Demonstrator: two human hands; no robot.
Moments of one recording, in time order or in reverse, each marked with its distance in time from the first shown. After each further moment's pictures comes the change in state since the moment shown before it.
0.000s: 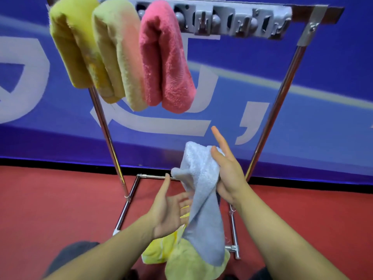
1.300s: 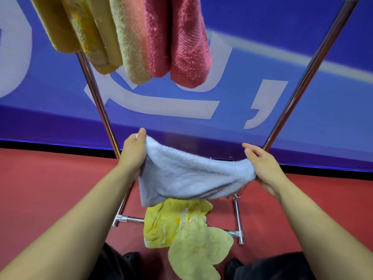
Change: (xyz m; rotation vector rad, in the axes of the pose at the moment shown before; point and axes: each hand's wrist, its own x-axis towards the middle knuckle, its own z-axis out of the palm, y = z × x) left_hand 0.030 0.113 -0.066 0.483 0.644 0.615; right_hand 0.026 0.049 -0.121 -0.522 0.306 0.227
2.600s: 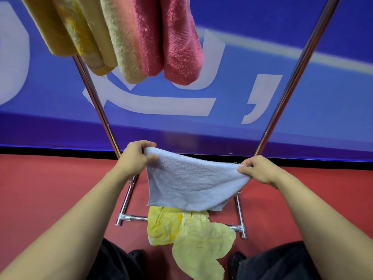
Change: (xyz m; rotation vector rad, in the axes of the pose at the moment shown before) left_hand -0.005 -0.012 -0.018 0.544 -0.238 0.212; right_hand 0.010 0.018 -0.023 -0.786 -0.264 -0.003
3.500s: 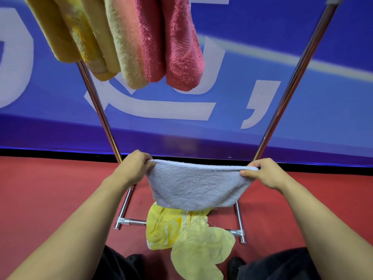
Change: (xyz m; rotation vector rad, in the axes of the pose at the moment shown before) left_hand -0.006 0.001 -0.002 0.443 -0.097 0.077; right_hand -0.013 0.007 -0.012 0.128 0.101 -0.051
